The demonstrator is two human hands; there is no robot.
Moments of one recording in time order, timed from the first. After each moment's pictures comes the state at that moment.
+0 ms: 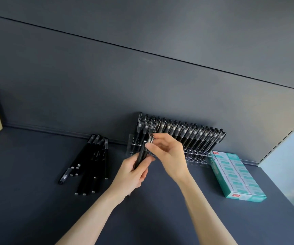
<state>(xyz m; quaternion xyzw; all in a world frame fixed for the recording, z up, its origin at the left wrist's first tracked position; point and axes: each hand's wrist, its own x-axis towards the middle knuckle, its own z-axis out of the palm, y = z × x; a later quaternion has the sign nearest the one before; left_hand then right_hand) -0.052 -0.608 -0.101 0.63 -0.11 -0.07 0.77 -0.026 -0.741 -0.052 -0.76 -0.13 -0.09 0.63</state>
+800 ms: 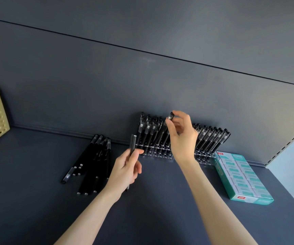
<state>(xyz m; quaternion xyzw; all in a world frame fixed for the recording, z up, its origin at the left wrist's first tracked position) -0.045 -0.598 -0.105 0.64 -0.03 0.00 0.77 0.015 -0.753 -0.040 -0.77 -0.11 -0.36 0.52</state>
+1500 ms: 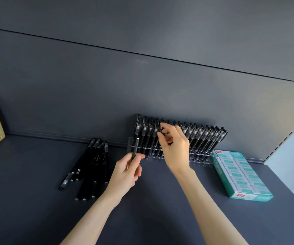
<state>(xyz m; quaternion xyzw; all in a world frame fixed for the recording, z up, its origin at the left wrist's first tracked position) -0.048 -0.602 -0.102 0.65 -0.03 -0.02 0.76 0.004 -0.751 -0.060 -0.83 -0.12 -0.36 0.40</state>
